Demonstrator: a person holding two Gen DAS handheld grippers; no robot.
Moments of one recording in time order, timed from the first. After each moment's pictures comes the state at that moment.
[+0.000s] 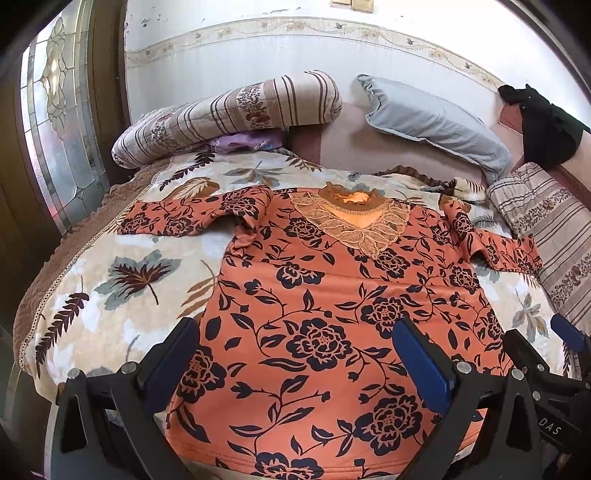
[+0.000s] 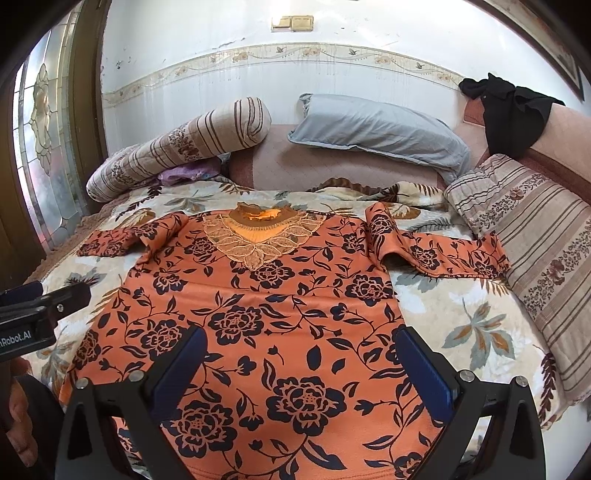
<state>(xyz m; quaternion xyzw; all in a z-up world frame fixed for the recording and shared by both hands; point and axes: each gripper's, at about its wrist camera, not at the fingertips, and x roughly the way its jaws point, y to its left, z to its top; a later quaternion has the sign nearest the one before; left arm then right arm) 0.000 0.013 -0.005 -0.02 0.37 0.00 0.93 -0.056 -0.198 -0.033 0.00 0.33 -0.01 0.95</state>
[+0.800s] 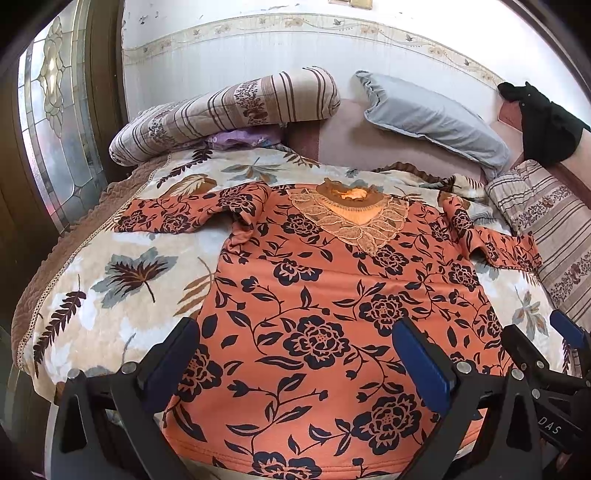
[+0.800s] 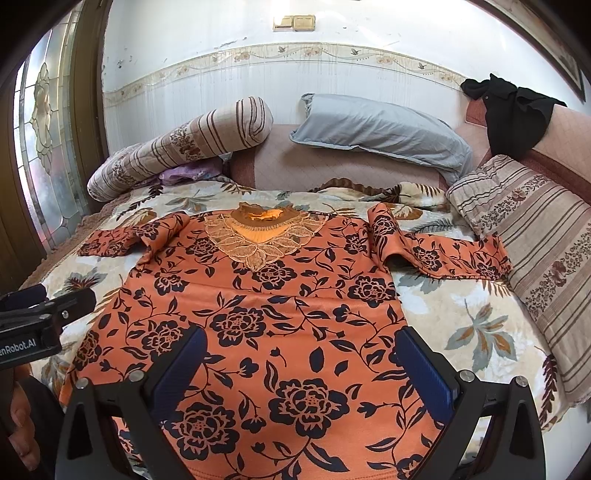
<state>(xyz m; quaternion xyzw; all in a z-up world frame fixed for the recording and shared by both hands) 0.002 0.010 -0.009 -0.02 0.38 -0.01 0.92 -0.054 -0.195 -0.034 0.00 0.32 -0.01 0.95</state>
